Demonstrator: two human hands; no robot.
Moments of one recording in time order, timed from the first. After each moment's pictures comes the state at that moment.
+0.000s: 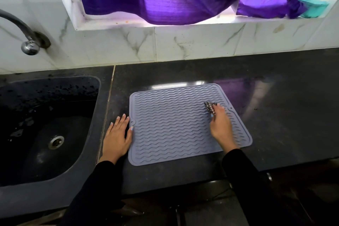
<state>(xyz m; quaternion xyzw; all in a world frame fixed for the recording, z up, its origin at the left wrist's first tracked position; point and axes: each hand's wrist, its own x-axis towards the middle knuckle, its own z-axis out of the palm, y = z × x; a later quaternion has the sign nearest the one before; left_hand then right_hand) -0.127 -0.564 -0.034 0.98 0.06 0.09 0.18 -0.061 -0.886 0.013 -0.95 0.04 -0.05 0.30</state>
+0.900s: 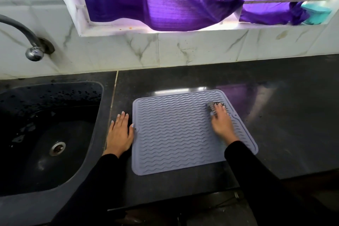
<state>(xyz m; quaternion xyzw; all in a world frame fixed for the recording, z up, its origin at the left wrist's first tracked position) -0.089 -0.552 -0.027 0.98 0.09 0.07 0.18 -0.010 -0.888 -0.002 -0.95 0.04 -0.04 0.29</state>
